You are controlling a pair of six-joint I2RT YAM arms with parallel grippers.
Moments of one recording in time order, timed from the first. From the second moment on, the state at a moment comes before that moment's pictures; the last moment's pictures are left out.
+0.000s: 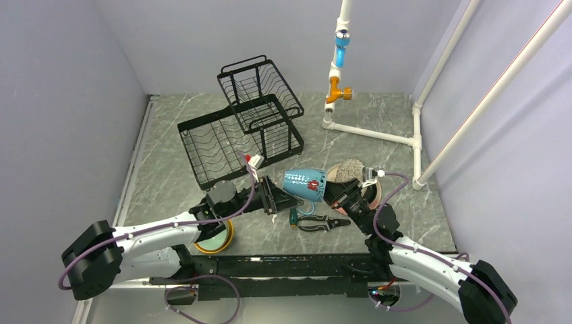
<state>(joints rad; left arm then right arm) -0.95 1.08 0.45 0.68 0.31 -1.19 0.75 0.69 0.04 0.98 0.02 1.27</state>
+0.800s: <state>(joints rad) -0.97 1.15 0.54 0.72 0.36 -1.14 0.73 0.70 0.04 1.02 0.00 1.28</state>
